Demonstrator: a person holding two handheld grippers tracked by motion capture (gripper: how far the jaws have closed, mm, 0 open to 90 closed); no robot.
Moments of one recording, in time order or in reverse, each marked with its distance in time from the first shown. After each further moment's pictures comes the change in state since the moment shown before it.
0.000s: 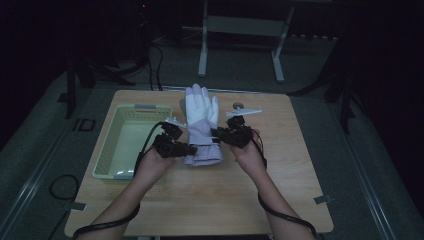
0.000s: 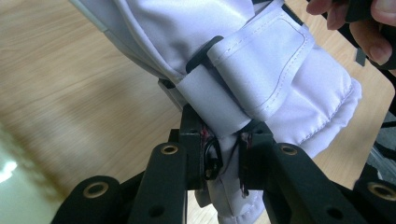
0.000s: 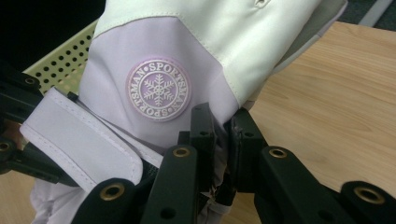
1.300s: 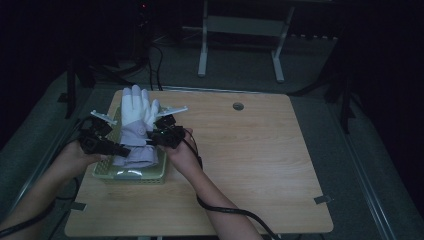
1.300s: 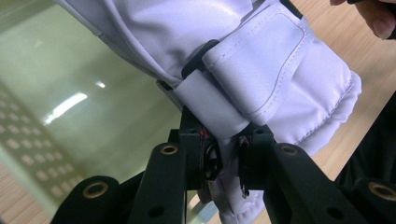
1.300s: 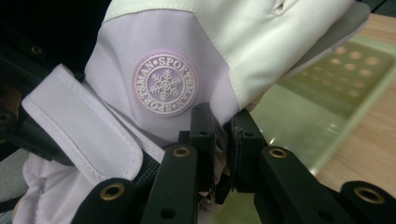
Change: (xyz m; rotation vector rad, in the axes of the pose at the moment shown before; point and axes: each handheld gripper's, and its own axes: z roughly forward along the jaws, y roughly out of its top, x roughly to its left) left arm 0.109 -0.062 -0.122 0.194 0.058 -0.004; right arm 0.131 0.039 0.116 0.030 0.132 -0.044
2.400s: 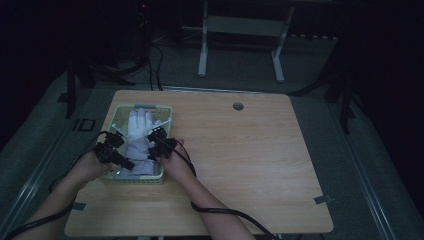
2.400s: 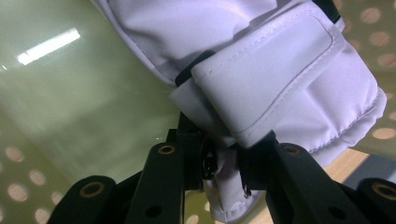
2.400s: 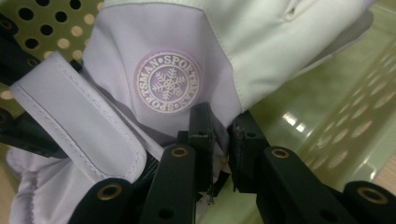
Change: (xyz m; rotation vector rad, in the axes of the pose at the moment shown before) left arm 0.035 -0.019 0.083 0.198 -0.005 -0.131; right arm -0.007 -0.037 0.068 0.256 -0.124 0.014
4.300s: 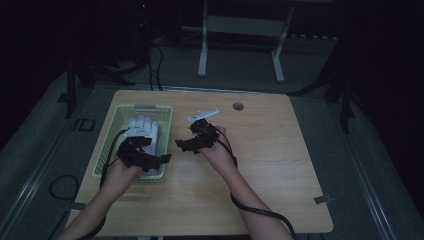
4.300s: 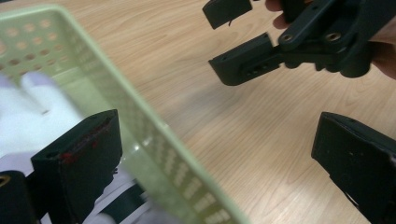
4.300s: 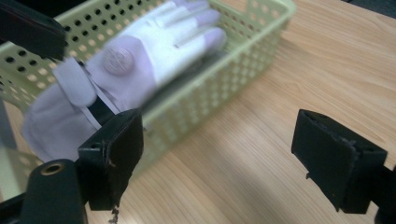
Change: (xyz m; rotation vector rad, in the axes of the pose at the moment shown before) left arm -0.120 0.019 -0.018 -0.581 0.049 0.179; right arm -0.084 -0.027 -0.101 -0.191 0.030 -0.128
